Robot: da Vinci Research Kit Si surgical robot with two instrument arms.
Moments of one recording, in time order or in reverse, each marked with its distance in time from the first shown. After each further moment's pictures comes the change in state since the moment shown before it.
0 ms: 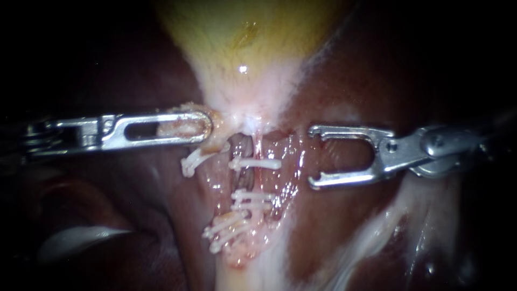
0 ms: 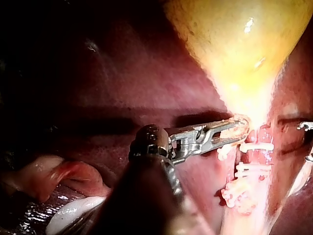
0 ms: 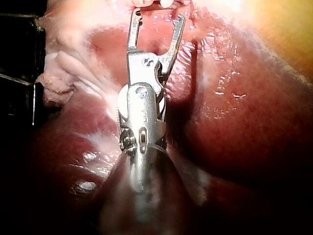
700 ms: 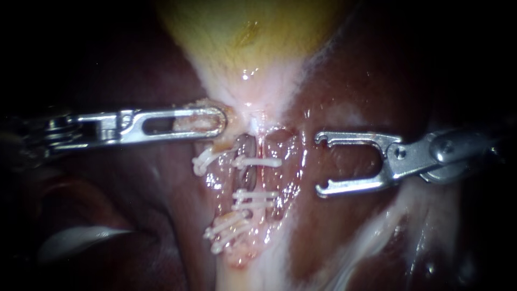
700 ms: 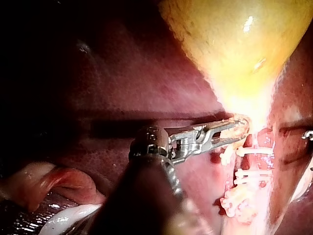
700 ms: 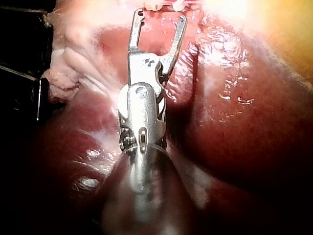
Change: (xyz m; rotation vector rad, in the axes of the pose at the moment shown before) right arm 0.000 -0.001 0.000 0.010 0.003 -0.005; left arm 0.001 0.003 0.005 -0.022 -0.012 0.010
